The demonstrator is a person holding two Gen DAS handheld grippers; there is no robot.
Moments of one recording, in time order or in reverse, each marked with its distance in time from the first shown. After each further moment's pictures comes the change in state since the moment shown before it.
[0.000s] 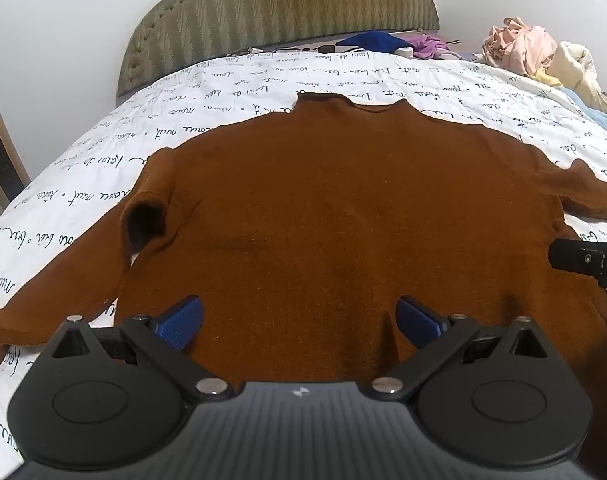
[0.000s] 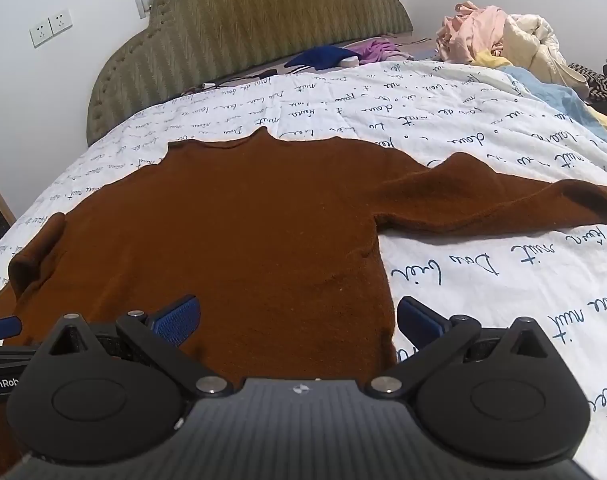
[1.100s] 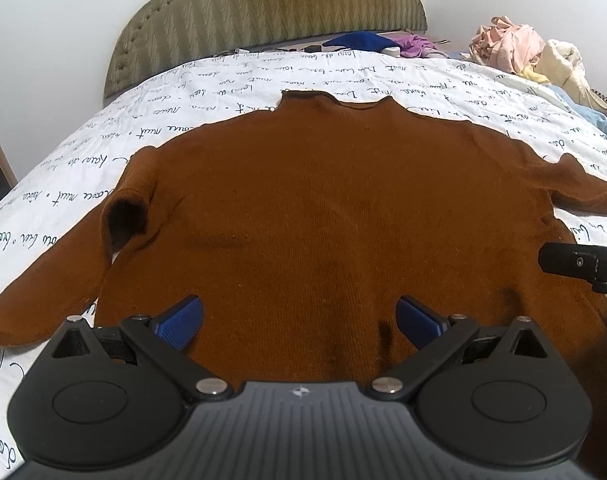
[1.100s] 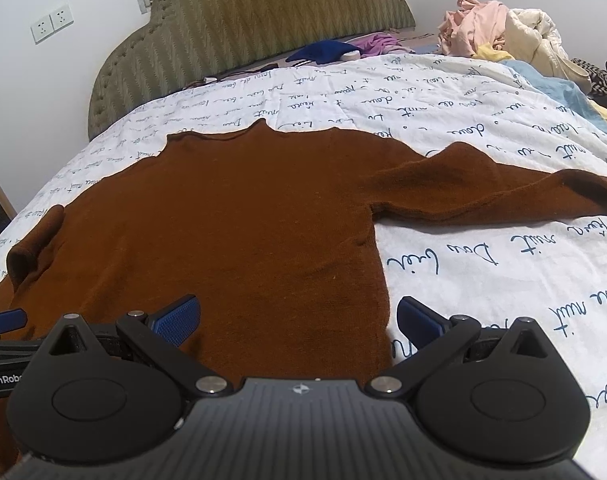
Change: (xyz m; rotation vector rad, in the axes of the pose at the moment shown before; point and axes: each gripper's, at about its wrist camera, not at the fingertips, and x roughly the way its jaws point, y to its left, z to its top) left arm 0.006 -0.005 -0.003 0.013 -0.004 -0.035; right arm 0.002 -0.001 -0.006 -0.003 0.010 0.015
